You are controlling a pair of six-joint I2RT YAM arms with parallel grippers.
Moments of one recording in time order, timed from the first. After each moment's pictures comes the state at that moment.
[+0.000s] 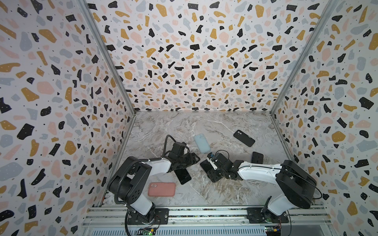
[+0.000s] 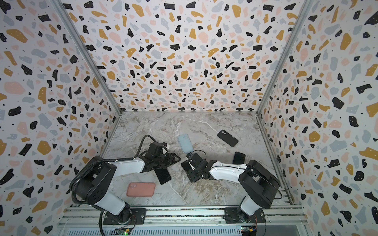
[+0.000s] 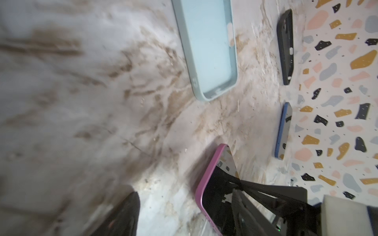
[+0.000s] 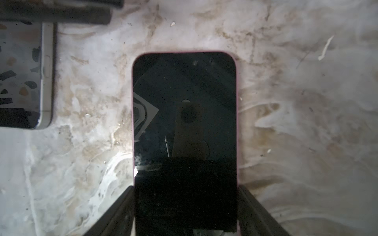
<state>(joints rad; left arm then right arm) -0.51 1.59 0.62 0.15 0.46 -0.80 0.92 1.55 0.74 -0.23 -0.02 0.31</state>
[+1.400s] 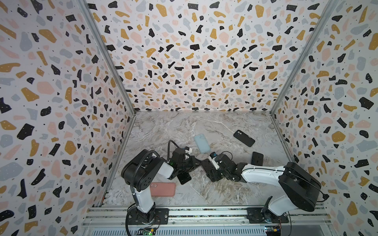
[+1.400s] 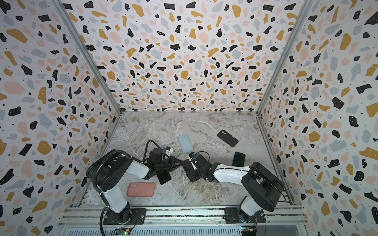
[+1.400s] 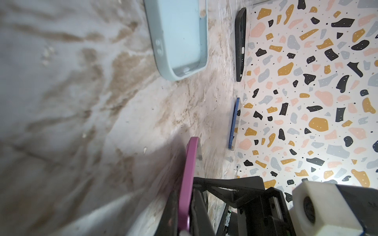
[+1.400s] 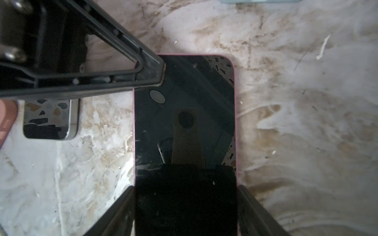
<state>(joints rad) -0.53 1.79 0.49 0.72 0.63 -1.08 0.89 1.52 0.66 -0.09 -0.07 0.36</state>
